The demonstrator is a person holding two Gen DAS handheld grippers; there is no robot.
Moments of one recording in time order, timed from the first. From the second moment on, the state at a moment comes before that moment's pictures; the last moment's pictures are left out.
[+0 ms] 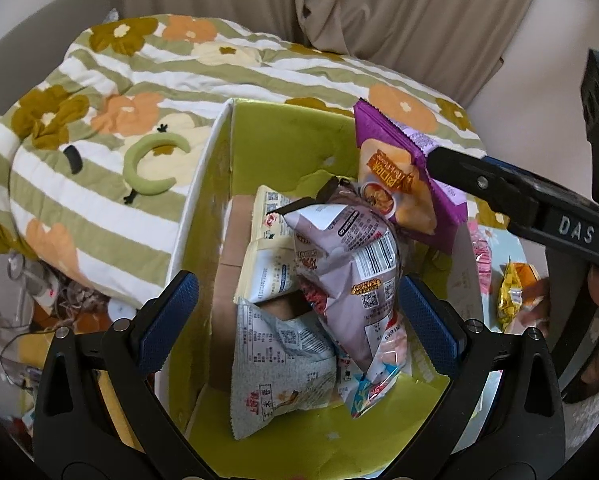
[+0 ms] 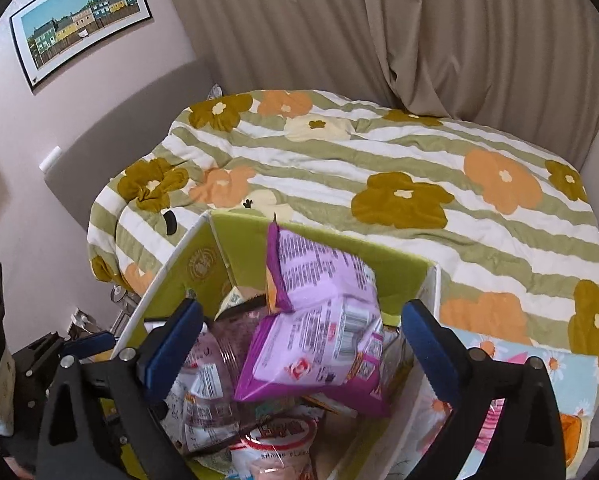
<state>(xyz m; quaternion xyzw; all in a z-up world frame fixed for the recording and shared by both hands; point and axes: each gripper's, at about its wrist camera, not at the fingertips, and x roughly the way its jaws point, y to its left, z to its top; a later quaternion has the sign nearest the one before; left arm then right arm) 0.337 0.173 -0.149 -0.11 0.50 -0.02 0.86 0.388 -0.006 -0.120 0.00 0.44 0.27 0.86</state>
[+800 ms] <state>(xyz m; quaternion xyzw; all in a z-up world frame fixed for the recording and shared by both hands) 0.288 0.162 -0.090 -0.08 0.45 -0.04 0.89 0.318 -0.040 -0.064 0.02 0.40 0.23 0.89</state>
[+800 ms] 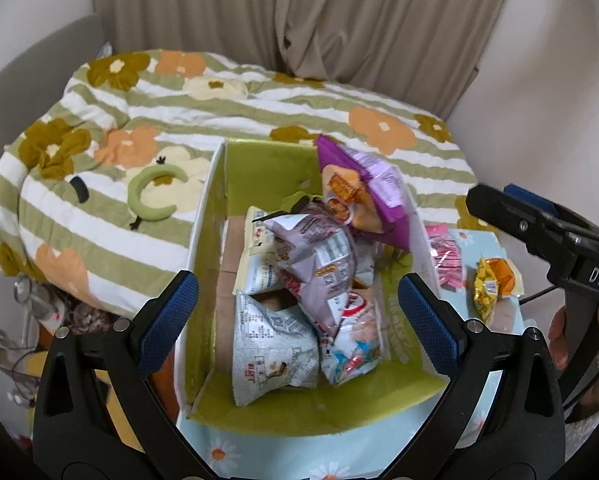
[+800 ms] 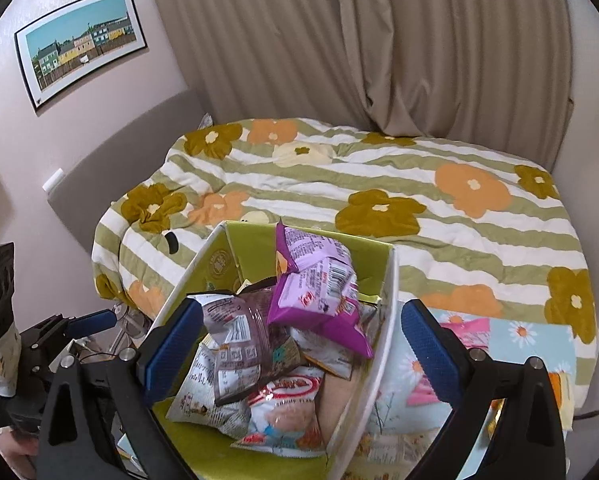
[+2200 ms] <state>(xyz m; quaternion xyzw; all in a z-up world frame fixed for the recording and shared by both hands) 0.178 -0.126 -0.182 -0.03 0.49 -0.01 0.87 0.168 -0.345 -0.154 0.01 0.45 0.15 0.88</state>
